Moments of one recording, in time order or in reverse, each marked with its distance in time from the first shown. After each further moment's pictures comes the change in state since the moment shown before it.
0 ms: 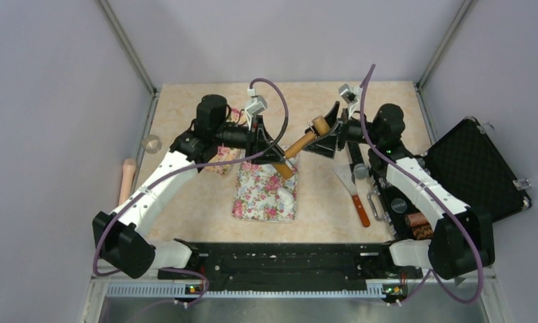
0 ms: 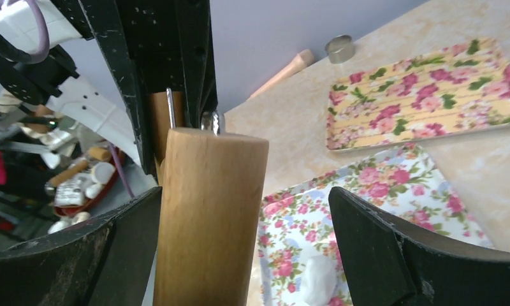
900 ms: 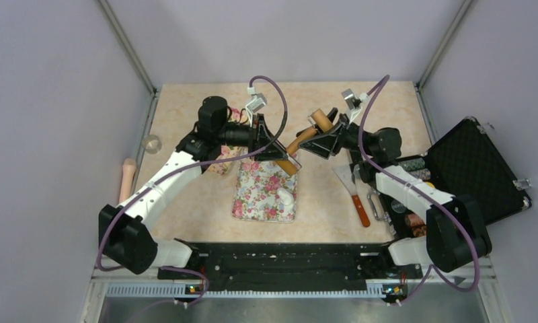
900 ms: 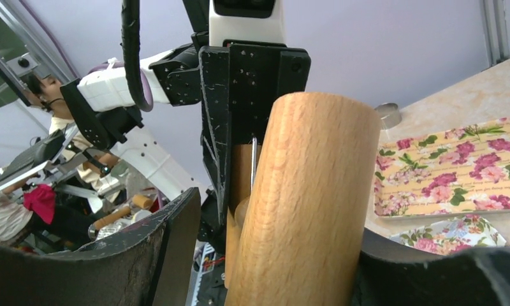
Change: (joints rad) left arm 0.008 0.024 -0.069 0.218 0.015 -0.166; right arm 0.090 0.071 -0.183 0.716 0.127 0.477
